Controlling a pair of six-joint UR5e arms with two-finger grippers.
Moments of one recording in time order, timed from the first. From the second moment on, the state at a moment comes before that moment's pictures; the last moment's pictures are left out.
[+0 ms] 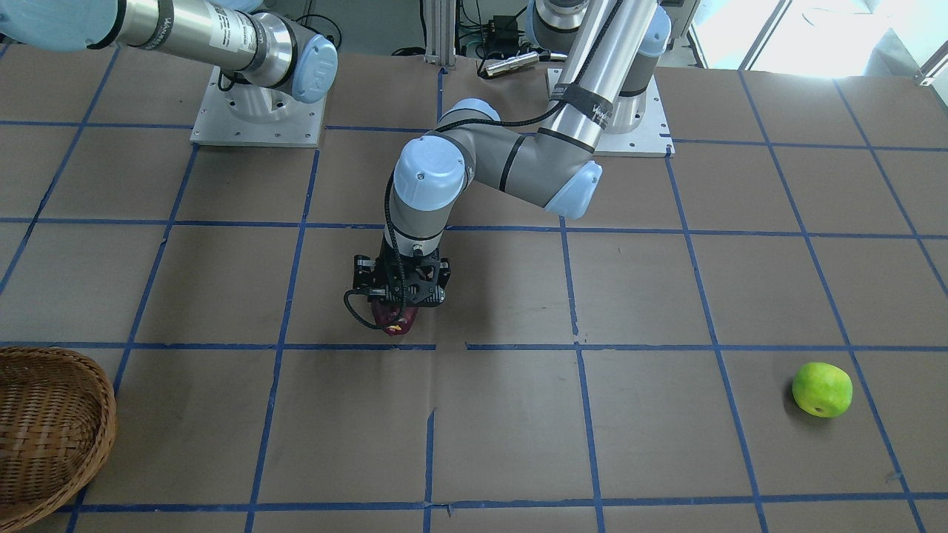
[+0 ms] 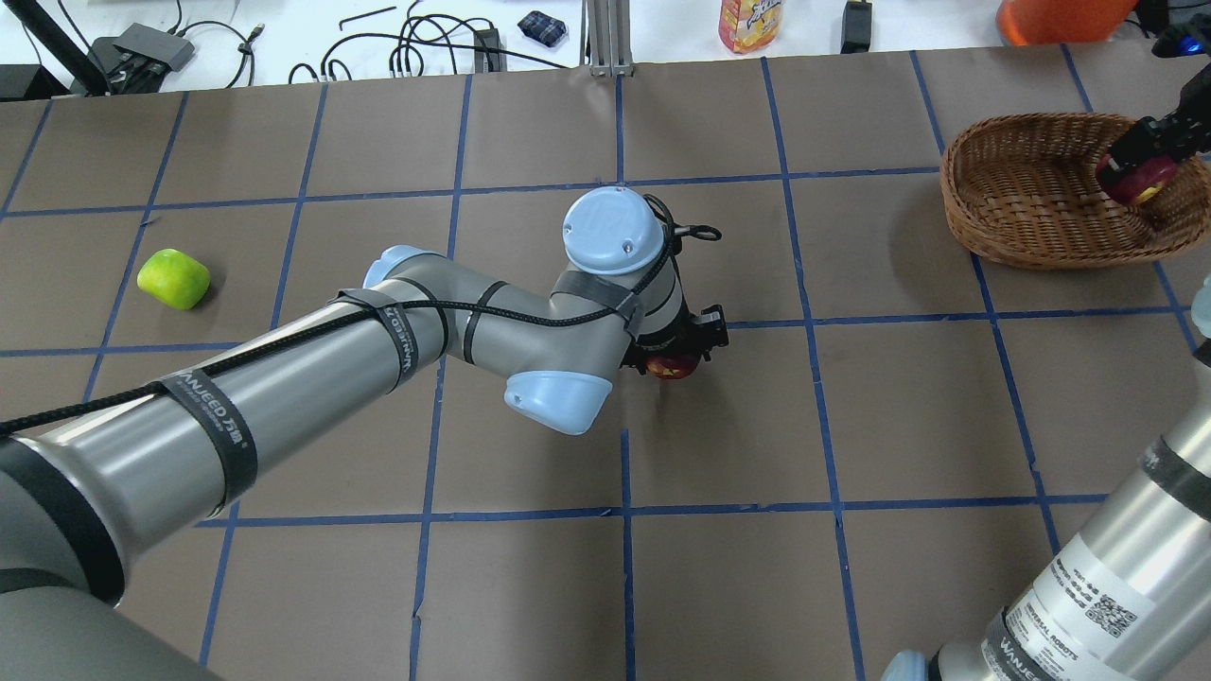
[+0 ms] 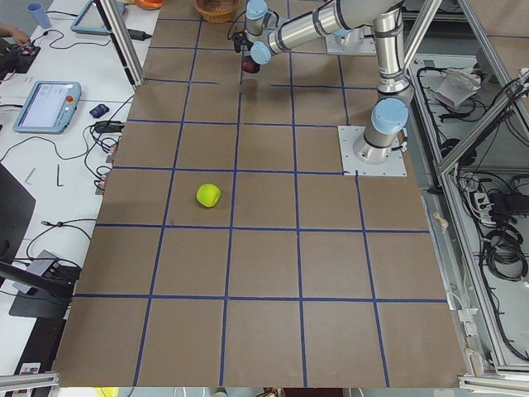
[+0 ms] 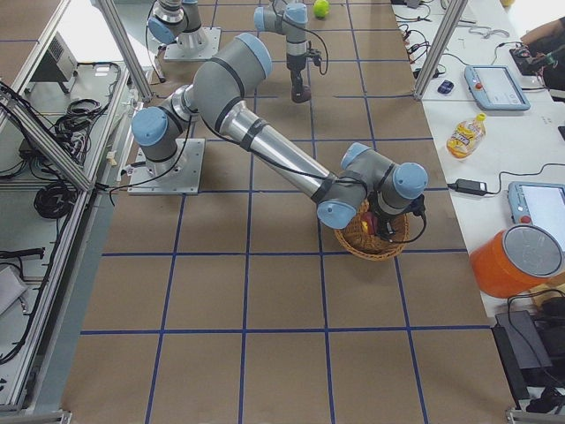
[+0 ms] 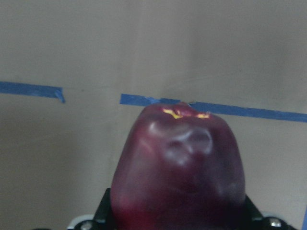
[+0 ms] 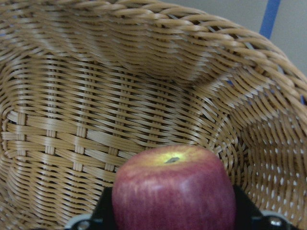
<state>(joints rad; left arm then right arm) -2.04 -2.06 -1.80 -0.72 1.43 -0.57 0.96 -0.79 1.07 -1.81 -1.47 -0.84</state>
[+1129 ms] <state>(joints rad) -1.49 -1.87 -1.61 -1.29 1.56 0.27 1.07 -0.85 1.03 -1.63 -1.46 -0.83</state>
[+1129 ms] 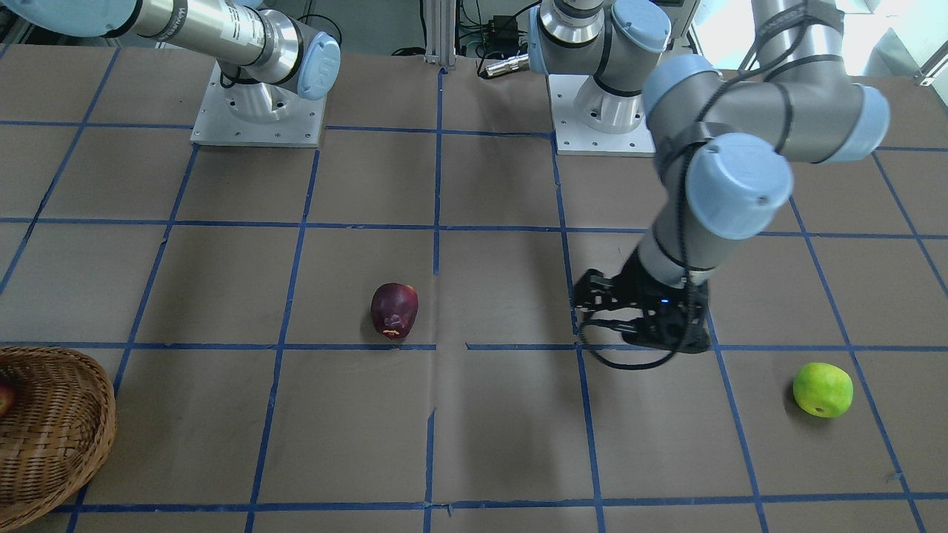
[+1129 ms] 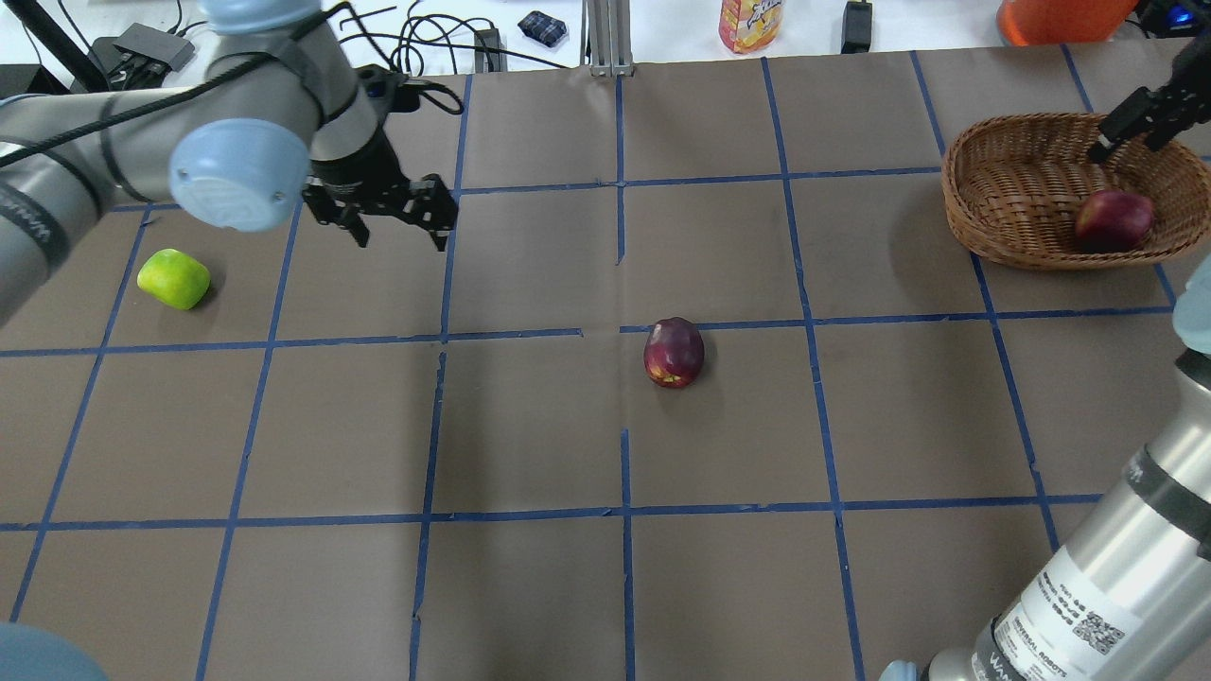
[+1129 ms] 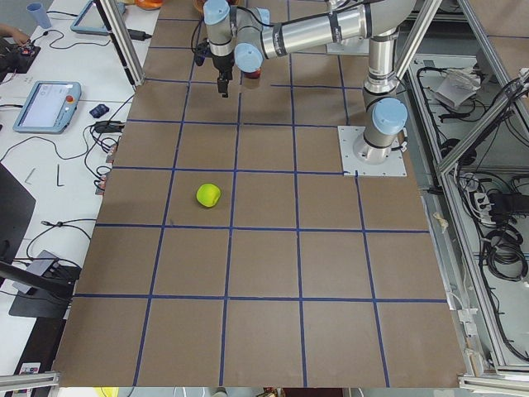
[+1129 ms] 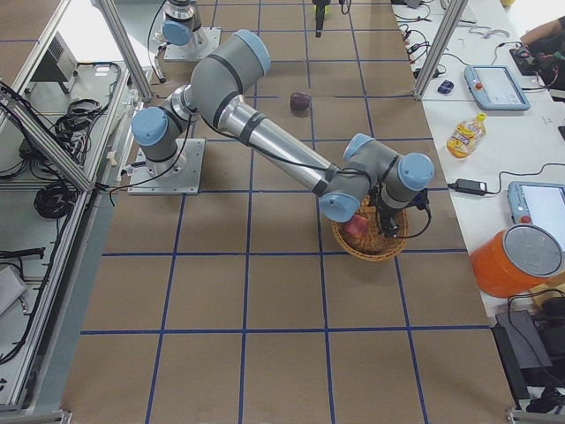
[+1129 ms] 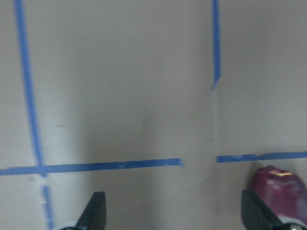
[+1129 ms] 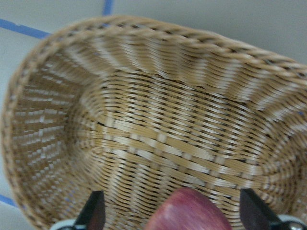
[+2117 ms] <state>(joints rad) -1.09 -2.05 -1.59 -1.05 1.67 1.01 1.64 -0.94 1.06 -1.51 -1.45 -0.17</state>
